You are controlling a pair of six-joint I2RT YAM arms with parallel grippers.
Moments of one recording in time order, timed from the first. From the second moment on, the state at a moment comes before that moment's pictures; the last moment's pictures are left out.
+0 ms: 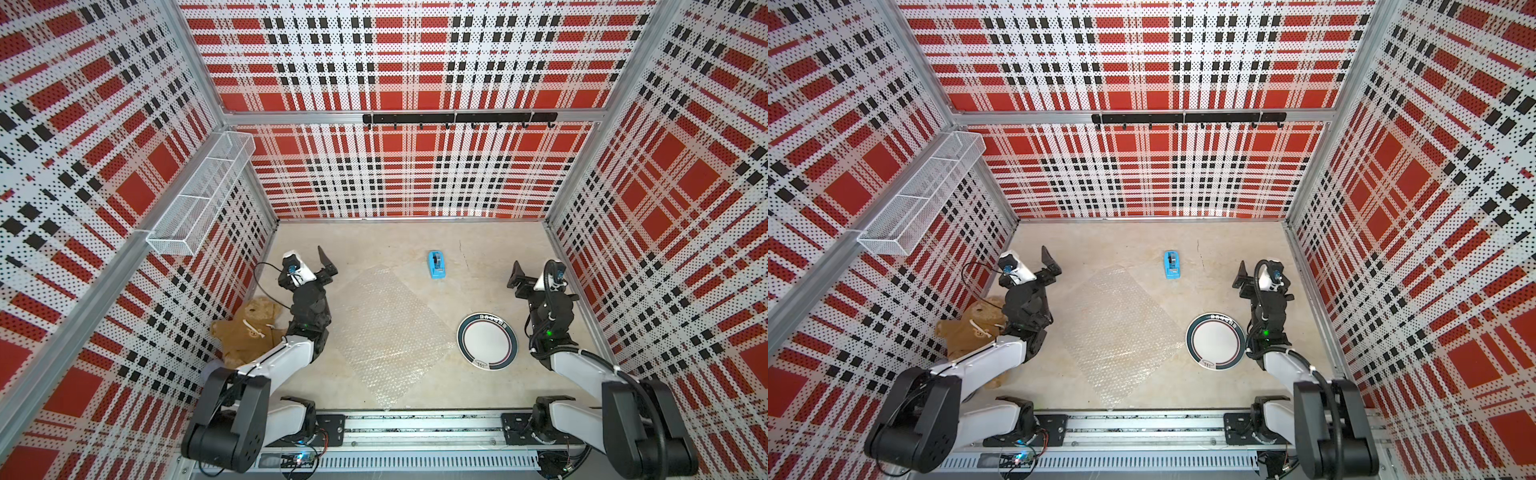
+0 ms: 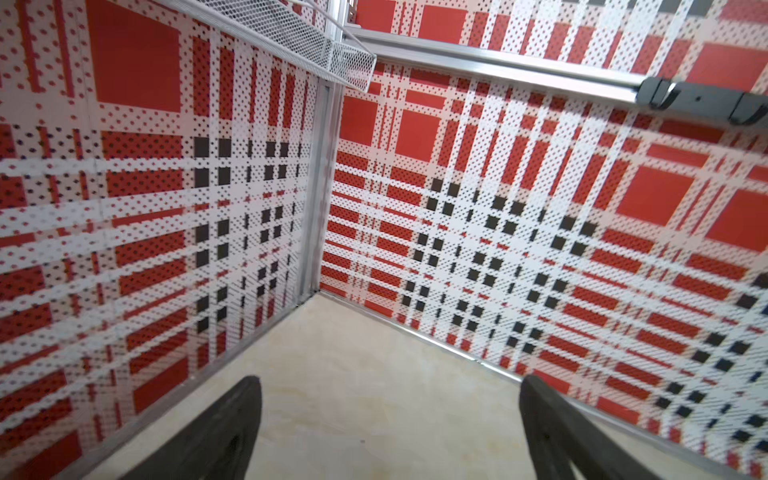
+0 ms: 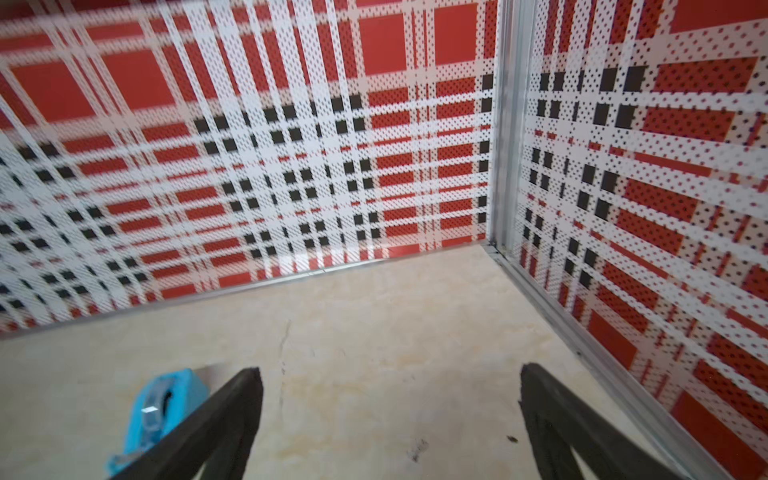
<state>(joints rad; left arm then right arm) -0.29 1.22 0.49 0.86 -0.64 -0.22 0.04 1.13 0.37 0.79 0.14 0.19</state>
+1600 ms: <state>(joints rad) -0.36 2.08 1.24 0.07 -0.29 -0.65 -0.02 0.97 0.42 -0.36 -0.27 0.57</state>
